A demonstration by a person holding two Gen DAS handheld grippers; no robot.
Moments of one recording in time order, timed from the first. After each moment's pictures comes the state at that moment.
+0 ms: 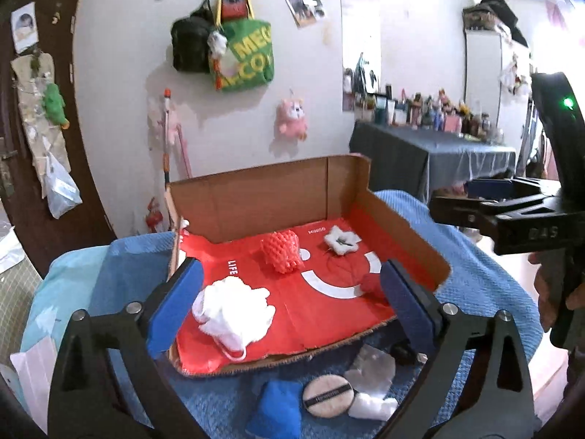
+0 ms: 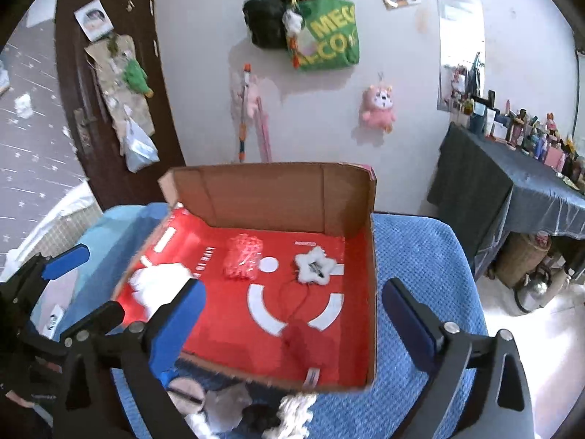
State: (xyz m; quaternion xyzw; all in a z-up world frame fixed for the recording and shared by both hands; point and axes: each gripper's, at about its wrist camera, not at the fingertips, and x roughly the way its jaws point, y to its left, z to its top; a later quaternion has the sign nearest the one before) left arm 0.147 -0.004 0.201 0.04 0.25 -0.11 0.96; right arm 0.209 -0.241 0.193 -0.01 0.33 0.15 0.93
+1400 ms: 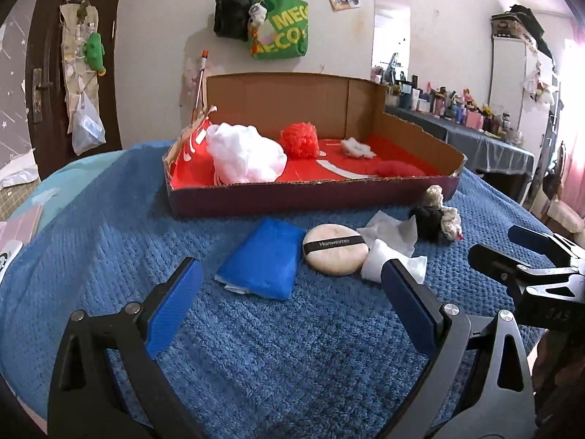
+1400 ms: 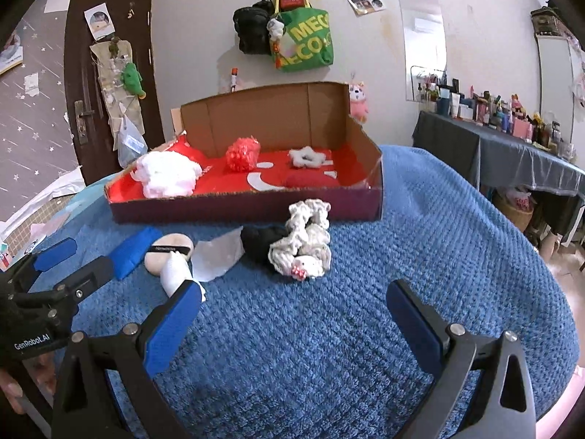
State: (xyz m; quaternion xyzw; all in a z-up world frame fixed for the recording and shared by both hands) left arm 0.056 0.007 0.051 -0.01 0.26 -0.05 0.96; right arm 0.065 -0.249 0.034 0.00 0.28 0.10 0.95
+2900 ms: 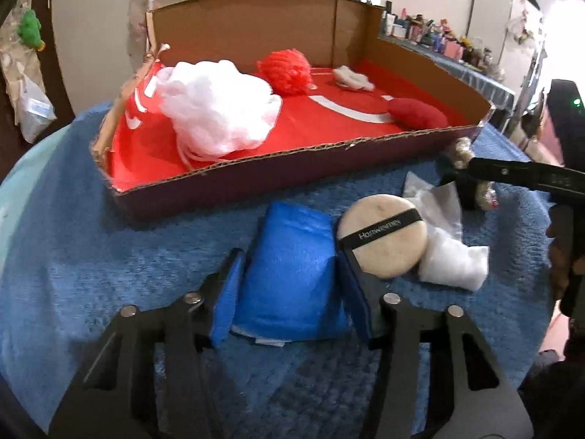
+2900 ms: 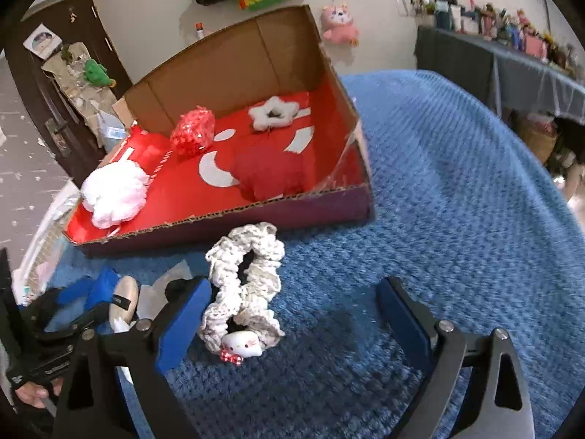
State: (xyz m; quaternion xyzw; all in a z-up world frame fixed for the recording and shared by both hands) left arm 0.145 0.025 0.037 0.04 0.41 -0.14 0.90; right arm 0.177 -0.288 0.025 0.10 0.43 0.13 0.89
